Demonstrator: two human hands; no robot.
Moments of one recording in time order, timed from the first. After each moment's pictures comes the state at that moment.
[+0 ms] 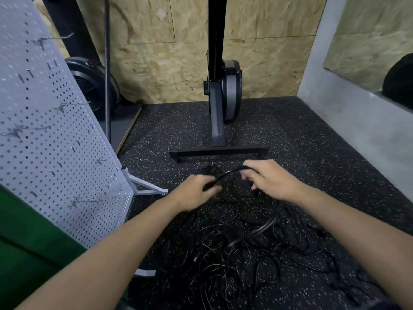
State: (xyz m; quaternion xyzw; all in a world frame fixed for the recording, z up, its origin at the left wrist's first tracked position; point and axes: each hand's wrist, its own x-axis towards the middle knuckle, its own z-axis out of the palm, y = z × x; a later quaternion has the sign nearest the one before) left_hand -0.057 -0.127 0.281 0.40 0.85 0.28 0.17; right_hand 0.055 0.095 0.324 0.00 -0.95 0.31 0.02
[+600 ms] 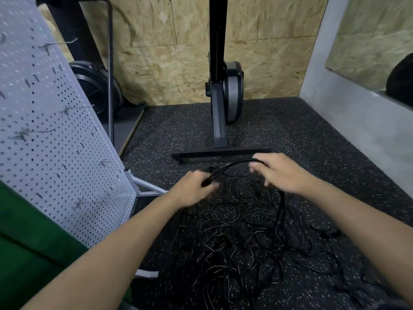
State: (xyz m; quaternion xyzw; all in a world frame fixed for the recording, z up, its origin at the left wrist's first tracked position) left_hand -0.065 -0.130 0.291 0.38 0.87 0.28 0.16; right_hand 0.059 0.110 0.341 -0.03 -0.96 0.27 0.03
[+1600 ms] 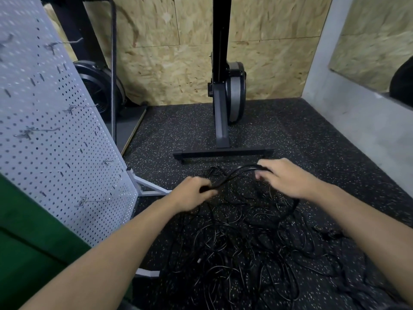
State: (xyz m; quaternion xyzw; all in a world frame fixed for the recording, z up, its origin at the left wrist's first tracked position) left_hand -0.069 -0.144 0.280 0.39 0.88 0.22 0.15; right_hand 0.061 0.114 0.334 -0.04 -0.96 0.29 -0.03
